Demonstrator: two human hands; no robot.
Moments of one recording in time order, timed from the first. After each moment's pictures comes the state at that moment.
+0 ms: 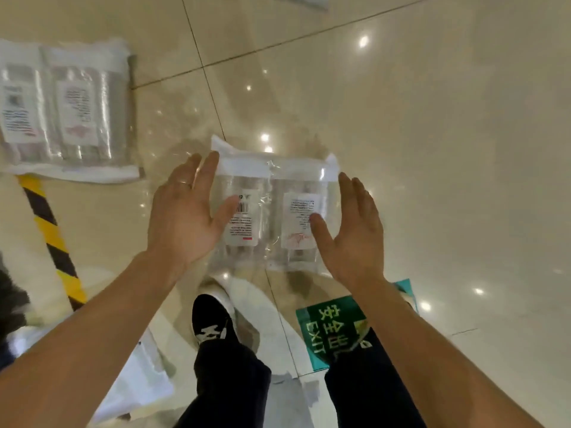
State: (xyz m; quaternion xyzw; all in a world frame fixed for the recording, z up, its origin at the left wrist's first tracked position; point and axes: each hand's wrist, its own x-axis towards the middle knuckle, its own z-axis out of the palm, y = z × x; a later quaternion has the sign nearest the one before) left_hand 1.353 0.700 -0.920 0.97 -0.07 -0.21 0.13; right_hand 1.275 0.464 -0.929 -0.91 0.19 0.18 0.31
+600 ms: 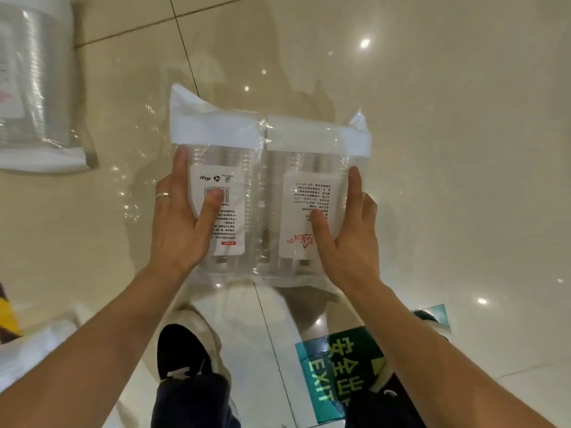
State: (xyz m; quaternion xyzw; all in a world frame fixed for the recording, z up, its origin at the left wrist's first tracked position) left_hand 1.320 0.700 -1.058 0.93 0.09 -0.15 0.33; right_hand 1.265 0.471 -1.057 -0.87 0.22 0.15 0.42
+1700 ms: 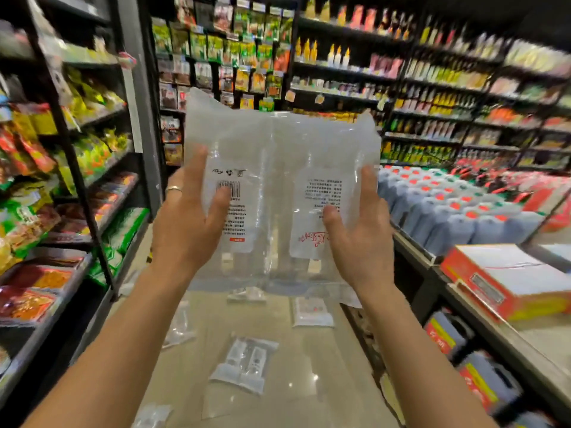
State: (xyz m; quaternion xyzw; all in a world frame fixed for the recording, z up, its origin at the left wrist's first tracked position) left_hand 1.401 0.614 0.059 0.85 -0.08 0.40 0.34; right_hand 1.369 0.377 0.066 -0.86 -0.02 -0.38 0.34
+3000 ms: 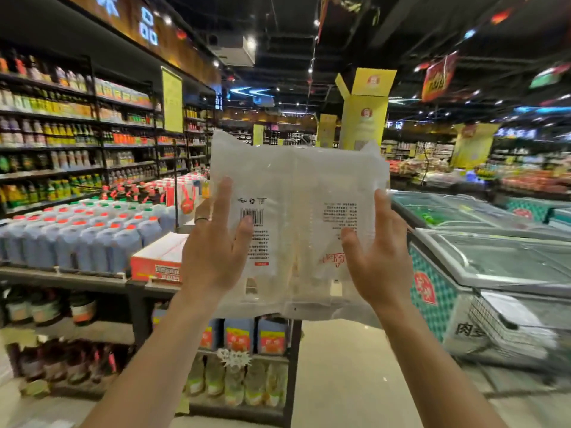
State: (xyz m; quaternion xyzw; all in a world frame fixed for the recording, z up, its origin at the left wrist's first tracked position) left_hand 1.127 0.313 0.152 0.60 -0.59 0.15 0.52; right_hand 0.891 0.268 0.150 -0.68 0.45 -0.58 -0.05
